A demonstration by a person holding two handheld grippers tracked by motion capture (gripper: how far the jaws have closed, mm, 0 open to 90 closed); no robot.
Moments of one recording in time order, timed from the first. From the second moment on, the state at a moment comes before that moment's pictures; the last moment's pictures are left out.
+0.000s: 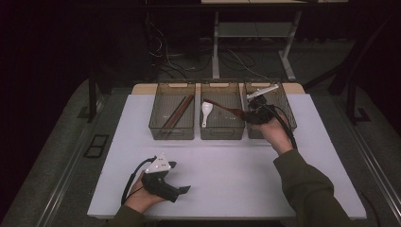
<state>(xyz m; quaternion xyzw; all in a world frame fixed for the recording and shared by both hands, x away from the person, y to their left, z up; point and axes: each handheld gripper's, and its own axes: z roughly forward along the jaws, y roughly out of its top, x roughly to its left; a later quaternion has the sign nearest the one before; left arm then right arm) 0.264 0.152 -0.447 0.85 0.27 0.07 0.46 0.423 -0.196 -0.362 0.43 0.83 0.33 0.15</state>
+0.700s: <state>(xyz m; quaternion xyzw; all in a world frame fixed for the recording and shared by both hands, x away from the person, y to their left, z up) 0.264 0.150 -0.448 0.85 0.26 0.07 0.45 0.435 -0.188 -0.369 0.43 0.82 0.35 0.14</state>
